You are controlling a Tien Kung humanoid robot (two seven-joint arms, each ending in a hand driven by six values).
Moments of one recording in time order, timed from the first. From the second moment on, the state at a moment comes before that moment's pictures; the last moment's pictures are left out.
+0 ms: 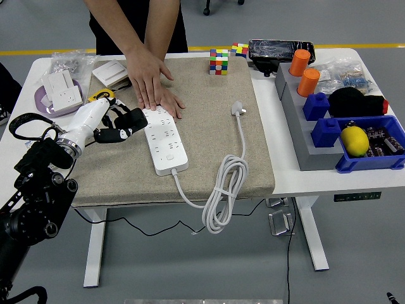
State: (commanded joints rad) left arm -0.40 0.07 -1.48 -0.99 2.27 0.01 -0.12; right arm 0.20 -0.26 0.18 0.38 -0.07 -0.46 -0.15
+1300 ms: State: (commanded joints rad) left arm -0.31 0.05 -1.57 -1.08 1.99 -0.07 -0.14; right arm 0.19 -0.26 0.18 0.38 -0.07 -0.46 -0.15
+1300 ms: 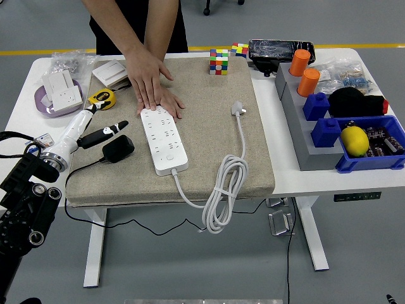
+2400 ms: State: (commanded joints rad) left arm -0.07 0.00 -1.69 -1.48 1.34 -0.12 0.11; right arm 0.21 -0.25 0.12 0.39 -0.08 -0.46 -0.16
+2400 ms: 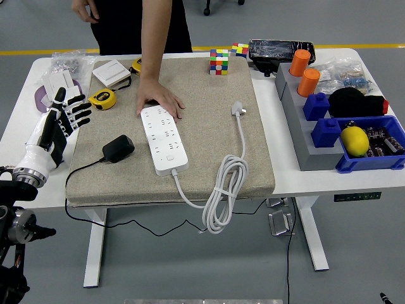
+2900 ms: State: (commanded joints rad) left arm -0.03 0.00 -1.68 -1.48 1.51 -0.13 0.09; right arm 0.20 -0.24 0.09 0.39 -0.12 -0.46 -0.20
